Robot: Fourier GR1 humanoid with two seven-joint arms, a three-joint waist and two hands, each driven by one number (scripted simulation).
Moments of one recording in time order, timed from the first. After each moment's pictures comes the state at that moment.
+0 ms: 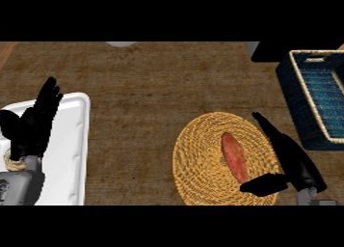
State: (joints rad) left arm -0.18 0.28 0.06 -1.47 0.05 0.14 0.14; right arm -0.01 -0.26 0.21 -1.78 0.49 0.18 0.49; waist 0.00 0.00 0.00
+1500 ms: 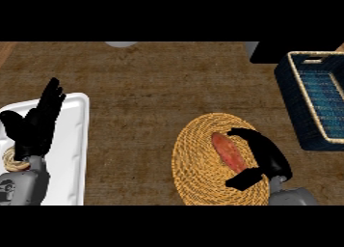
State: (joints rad) left arm -0.18 0.21 0.12 -1.48 -0.02 0.08 0.15; right arm -0.08 -0.15 0.20 -1.48 0.69 0.21 0.33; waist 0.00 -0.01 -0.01
